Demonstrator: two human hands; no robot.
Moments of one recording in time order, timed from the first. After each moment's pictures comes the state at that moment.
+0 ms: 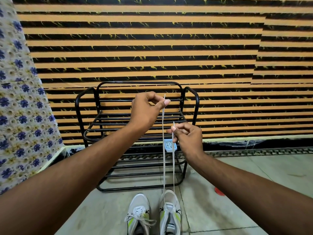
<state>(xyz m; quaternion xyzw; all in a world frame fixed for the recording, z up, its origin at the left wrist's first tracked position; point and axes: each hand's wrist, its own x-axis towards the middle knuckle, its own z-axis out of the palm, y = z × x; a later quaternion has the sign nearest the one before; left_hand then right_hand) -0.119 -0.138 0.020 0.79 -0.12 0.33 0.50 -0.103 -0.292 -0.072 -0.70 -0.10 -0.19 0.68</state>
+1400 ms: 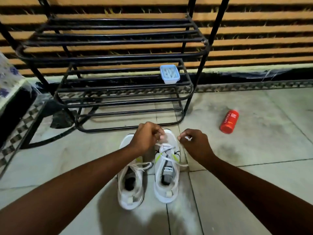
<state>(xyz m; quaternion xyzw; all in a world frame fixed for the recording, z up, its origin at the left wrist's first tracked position) -0.064 -0.132 -0.356 0.89 -0.06 -0.04 0.45 -0.070 -0.349 -0.370 -0.90 -0.03 -0.01 0.43</state>
